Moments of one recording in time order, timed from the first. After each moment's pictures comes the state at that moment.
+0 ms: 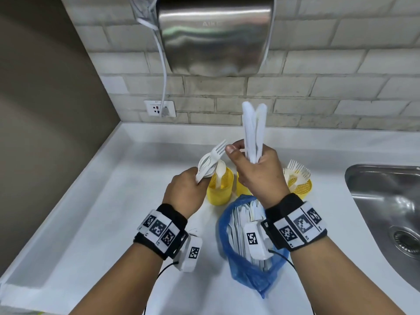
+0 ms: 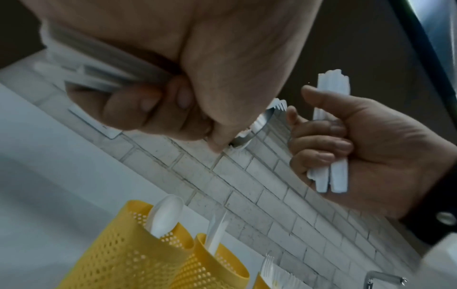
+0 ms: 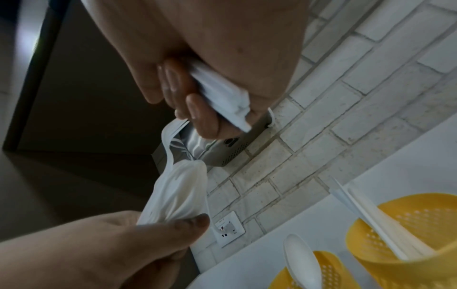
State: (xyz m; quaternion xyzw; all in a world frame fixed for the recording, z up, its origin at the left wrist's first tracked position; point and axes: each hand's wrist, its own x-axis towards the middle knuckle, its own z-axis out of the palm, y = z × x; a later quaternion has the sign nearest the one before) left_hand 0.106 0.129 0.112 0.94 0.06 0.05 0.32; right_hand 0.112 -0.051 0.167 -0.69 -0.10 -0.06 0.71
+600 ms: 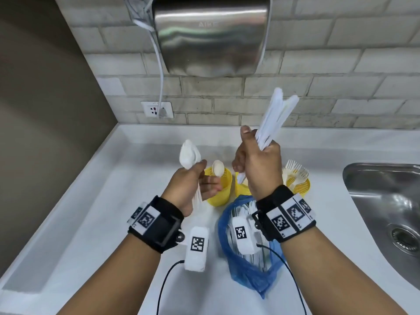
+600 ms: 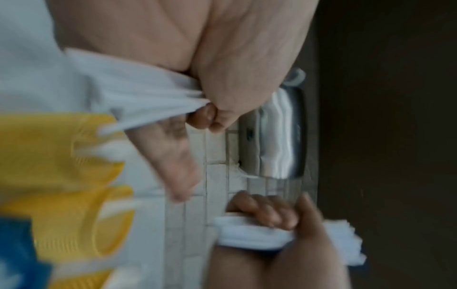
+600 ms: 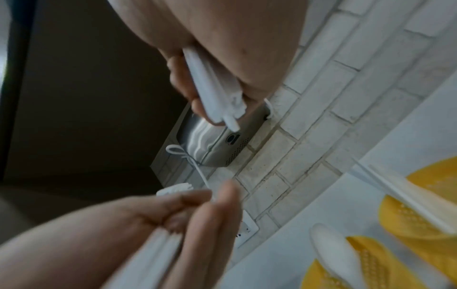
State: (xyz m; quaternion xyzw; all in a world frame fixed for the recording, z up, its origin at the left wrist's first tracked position) left_hand 0.107 0.111 0.149 0.61 0.18 -0.11 0.77; right_hand 0.127 -0.037 0.177 -0.61 0.01 -0.12 0.78
